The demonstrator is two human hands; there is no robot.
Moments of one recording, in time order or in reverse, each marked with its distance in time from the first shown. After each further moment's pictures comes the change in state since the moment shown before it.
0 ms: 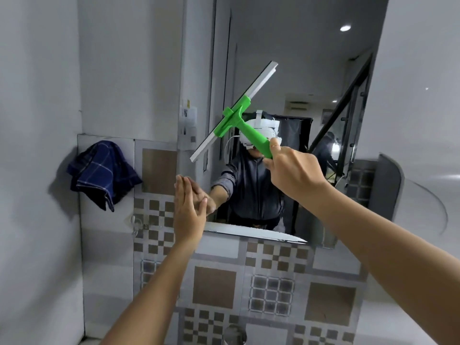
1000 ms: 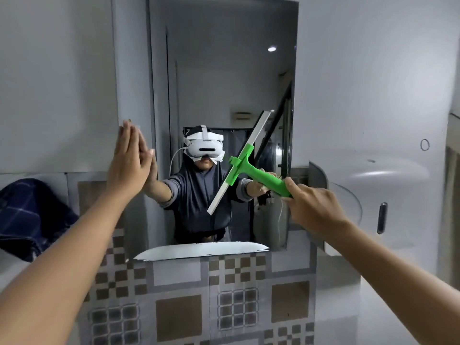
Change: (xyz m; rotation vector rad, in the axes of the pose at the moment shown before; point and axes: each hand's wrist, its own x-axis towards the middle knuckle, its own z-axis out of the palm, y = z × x) left_hand 0.155 0.066 -0.046 0.179 -0.009 0.364; right_hand -0.093 0.092 -0.021 -0.209 0.027 0.130
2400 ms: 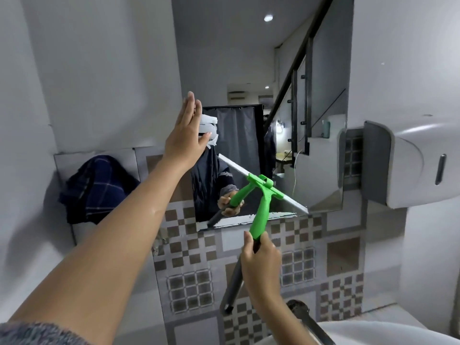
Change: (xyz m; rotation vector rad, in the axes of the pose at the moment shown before) left_hand -0.004 -0.045 -0.022 -0.120 -0.186 0.251; right_hand -0.062 -0.326 0.042 1.141 -0.011 0.941
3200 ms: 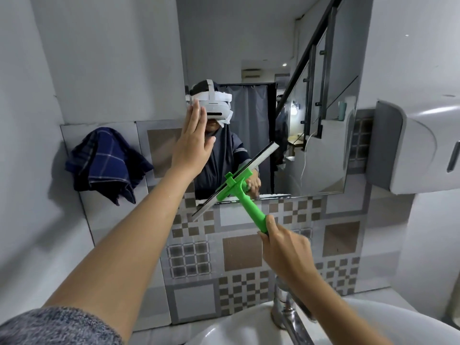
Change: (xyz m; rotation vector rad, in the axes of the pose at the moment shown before) left_hand -0.056 0.018 0.025 0.000 -0.042 -0.077; right_hand 0.016 0.026 -0.073 -0.903 -0.161 -0.619
